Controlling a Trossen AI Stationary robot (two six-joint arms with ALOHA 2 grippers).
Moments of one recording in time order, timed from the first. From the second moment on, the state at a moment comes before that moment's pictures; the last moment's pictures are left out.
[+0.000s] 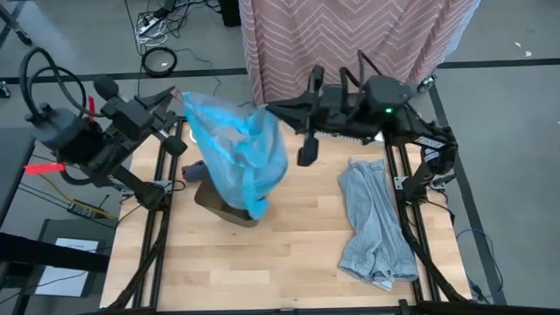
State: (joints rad) left arm -0.60 1.27 1.99 -0.46 -1.57 0.76; right arm 0.10 1.76 2.35 -0.35 0.21 -0.18
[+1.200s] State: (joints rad) left arm -0.62 1.22 1.99 -1.15 -1.34 -0.22; right arm 0.04 1.73 2.36 -0.93 0.37 -0.25
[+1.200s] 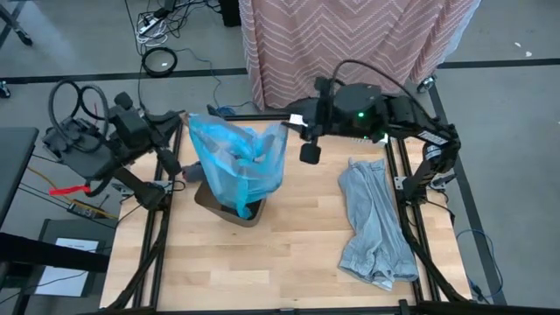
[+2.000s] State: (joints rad) left arm -0.62 1.23 1.99 -1.36 -1.27 -0.43; right arm 0.04 1.72 2.35 -1.46 0.50 0.24
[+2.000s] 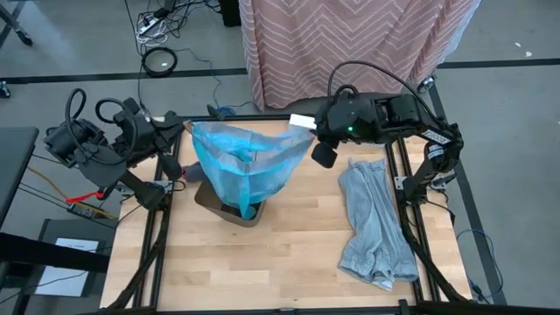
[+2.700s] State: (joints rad) left arm -0.60 1.25 1.86 -1.50 -1.23 -0.64; right arm 0.20 1.59 2.36 -1.36 0.30 -0.21
